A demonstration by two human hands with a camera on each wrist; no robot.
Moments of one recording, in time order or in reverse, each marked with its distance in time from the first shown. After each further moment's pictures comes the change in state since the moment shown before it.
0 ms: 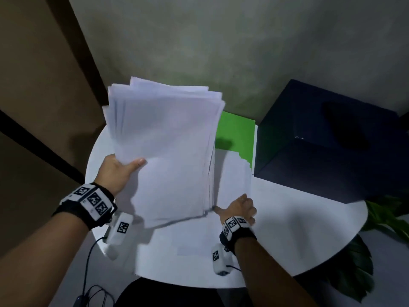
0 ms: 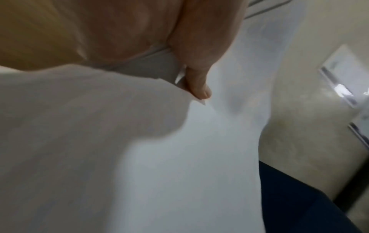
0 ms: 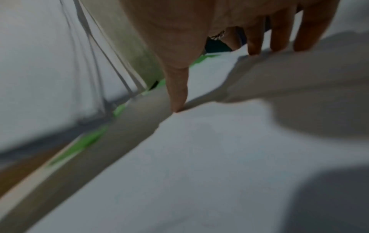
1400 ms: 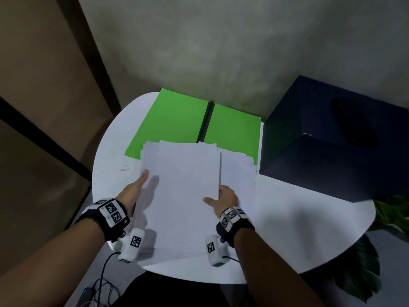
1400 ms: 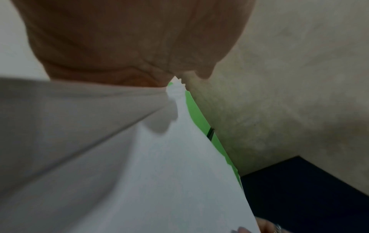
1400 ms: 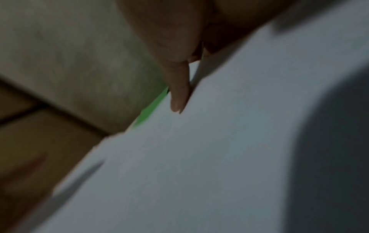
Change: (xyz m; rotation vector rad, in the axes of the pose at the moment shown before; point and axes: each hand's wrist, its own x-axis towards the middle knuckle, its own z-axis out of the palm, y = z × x) left_hand -0.005 -0.107 0.021 -0.172 -0.230 -0.793; right_hand -0.019 -0.035 -0.002 0.438 -0.221 -0.286
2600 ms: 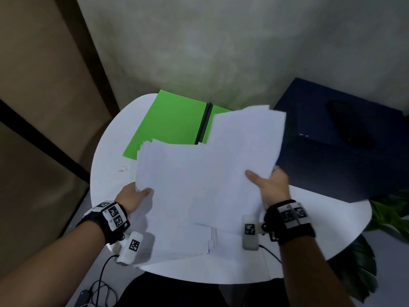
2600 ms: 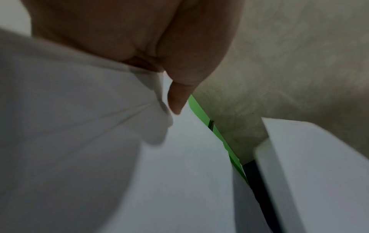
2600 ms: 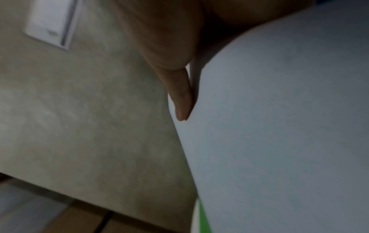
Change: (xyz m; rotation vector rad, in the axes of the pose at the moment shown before) left_hand -0.026 0.001 0.009 0.445 0.191 0.300; right_hand -0.028 -0.036 -0.121 0.637 0.215 -0.153
